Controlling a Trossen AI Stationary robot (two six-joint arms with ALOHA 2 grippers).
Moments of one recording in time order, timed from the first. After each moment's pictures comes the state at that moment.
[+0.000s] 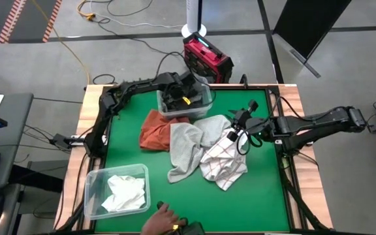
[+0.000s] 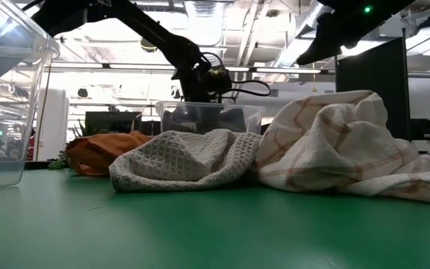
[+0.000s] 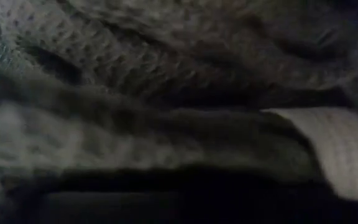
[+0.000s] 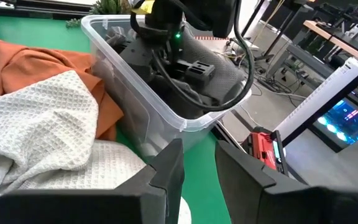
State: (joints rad) left arm 0.53 2.19 1.83 -0.88 0.02 1.67; right arm 0.10 1.01 0.74 -0.25 0.81 0.03
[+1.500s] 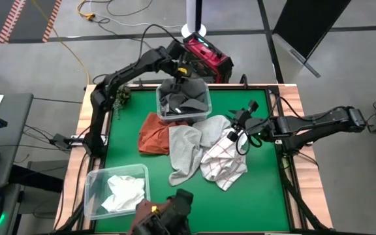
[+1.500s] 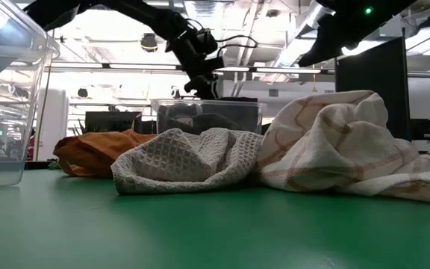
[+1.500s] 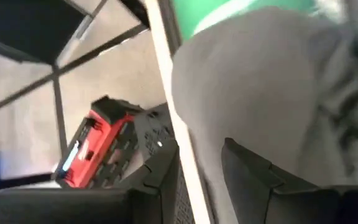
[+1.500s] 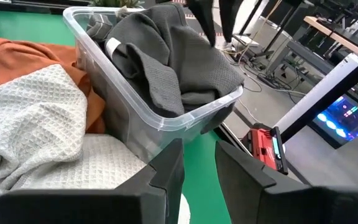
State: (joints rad) left arm 0.69 2.10 2.08 -0.85 0.16 0.97; right arm 0.09 1.01 0.74 -0.28 0.81 0.04
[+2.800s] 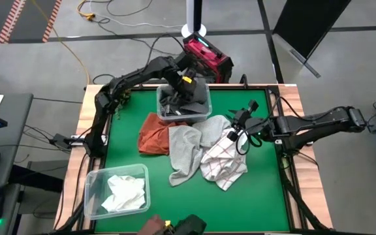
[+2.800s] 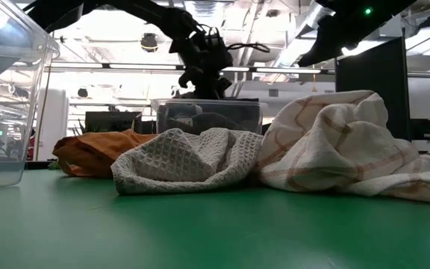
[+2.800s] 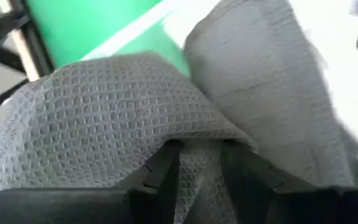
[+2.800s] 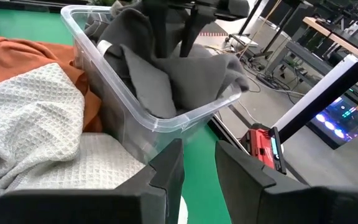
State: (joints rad) left arm 0.58 2.13 2.08 -1.04 0.39 1.06; right arm 0.09 1.01 0.74 -0.28 0.81 0.03
